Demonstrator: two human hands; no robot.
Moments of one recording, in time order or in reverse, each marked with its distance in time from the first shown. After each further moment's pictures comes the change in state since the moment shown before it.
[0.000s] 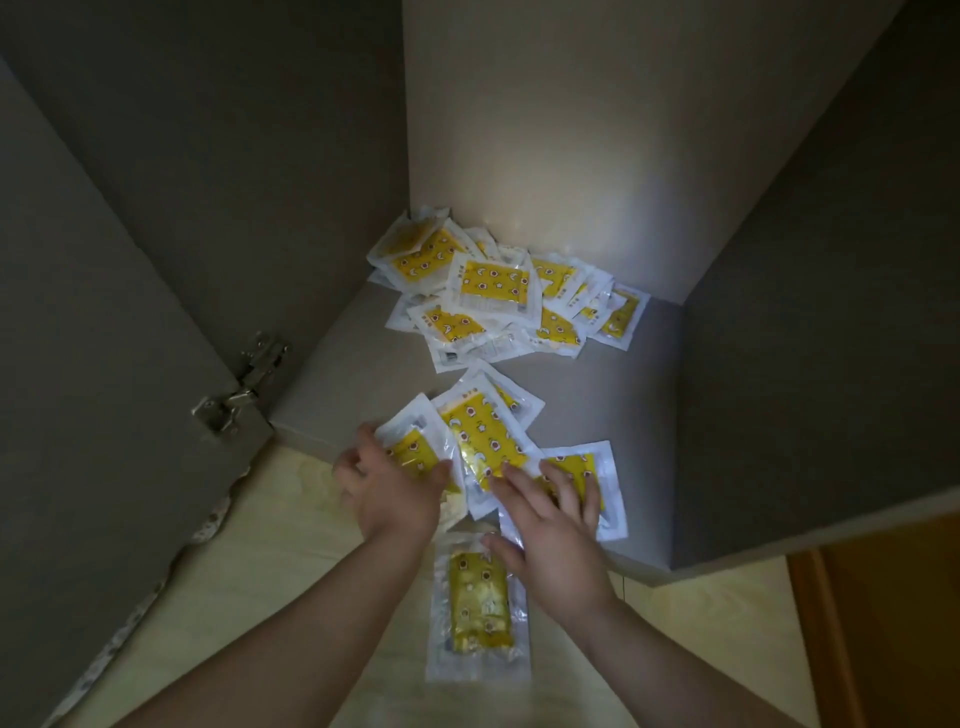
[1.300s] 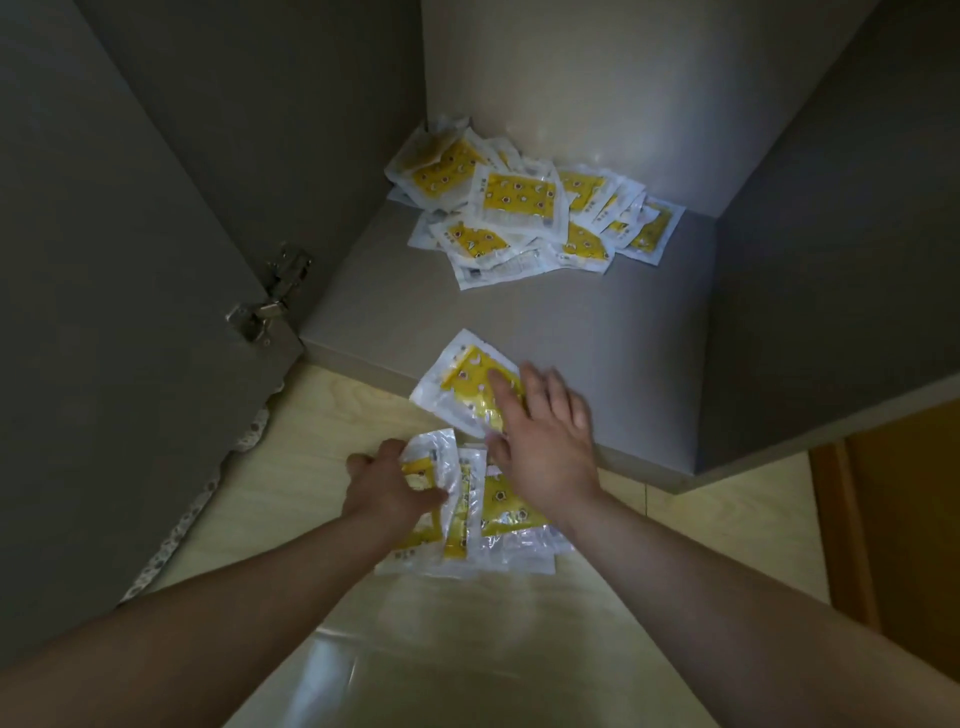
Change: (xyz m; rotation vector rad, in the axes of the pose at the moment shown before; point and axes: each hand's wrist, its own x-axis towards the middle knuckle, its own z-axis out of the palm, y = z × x) left_hand -0.019 -0.075 -0.040 0.371 -0.439 -0.038; right_hand 0.012 -0.039 -0.022 0.019 -0.323 0.111
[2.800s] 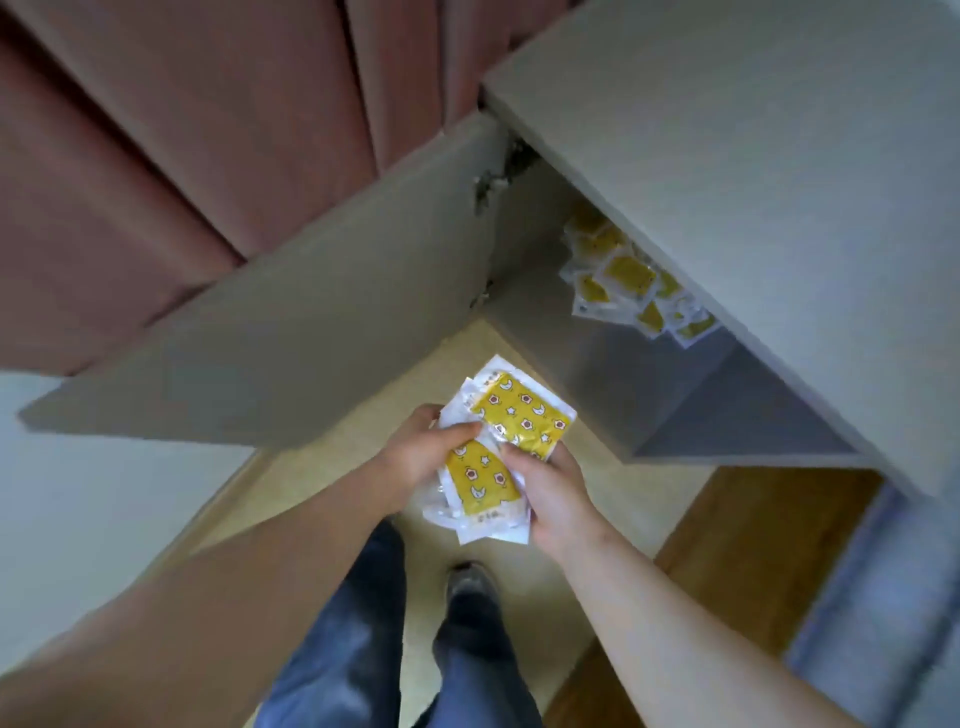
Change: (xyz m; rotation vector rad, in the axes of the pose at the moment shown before) left_hand -0.334 0.100 -0.232 -0.916 -0.105 -0.408; right_hand -0.179 -0.142 -0.329 1.574 -0.642 0.717
